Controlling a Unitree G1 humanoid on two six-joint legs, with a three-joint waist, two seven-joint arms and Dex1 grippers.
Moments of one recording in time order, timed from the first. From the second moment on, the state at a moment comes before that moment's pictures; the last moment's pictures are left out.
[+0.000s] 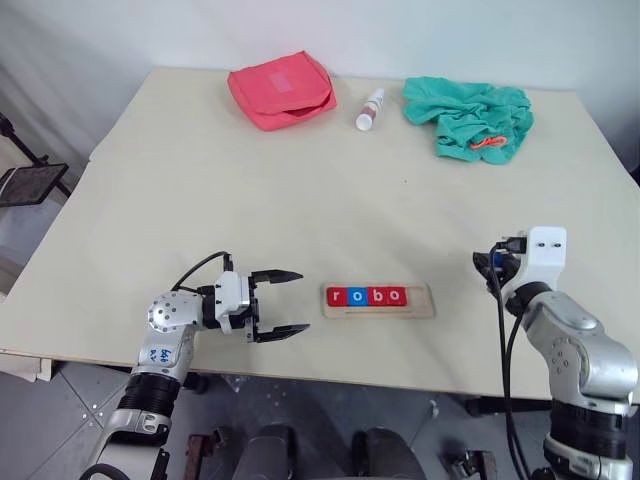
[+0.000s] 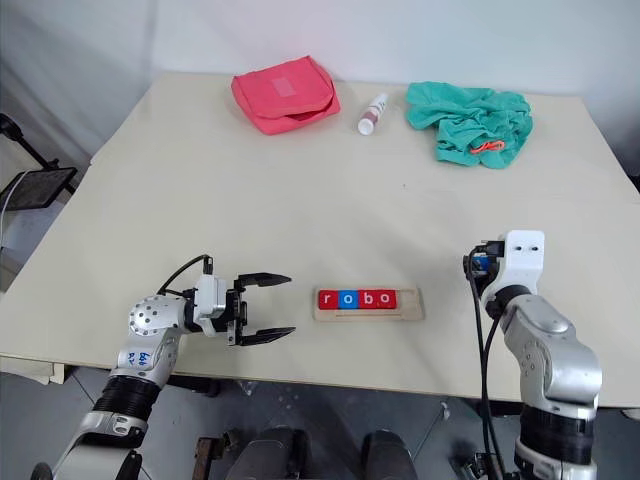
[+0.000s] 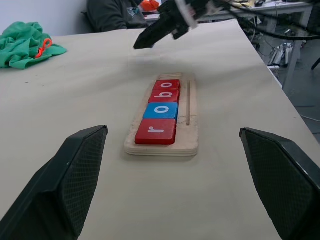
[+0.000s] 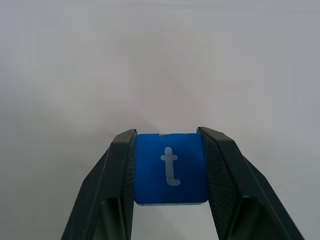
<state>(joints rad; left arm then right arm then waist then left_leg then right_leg) -0.37 0.42 -0.04 0.34 -0.35 -0.33 -1.27 -0.19 -0.39 -0.36 -0.39 0.36 0.90 0.14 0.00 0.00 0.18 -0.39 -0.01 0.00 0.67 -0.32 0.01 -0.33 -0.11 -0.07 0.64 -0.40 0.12</state>
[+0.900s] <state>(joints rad) -0.33 0.44 -0.01 0.30 -0.39 -0.34 -1.30 0.09 -0.58 -0.40 -0.65 0.46 0.95 0.35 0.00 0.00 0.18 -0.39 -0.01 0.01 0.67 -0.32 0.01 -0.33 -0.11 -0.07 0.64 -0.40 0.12</state>
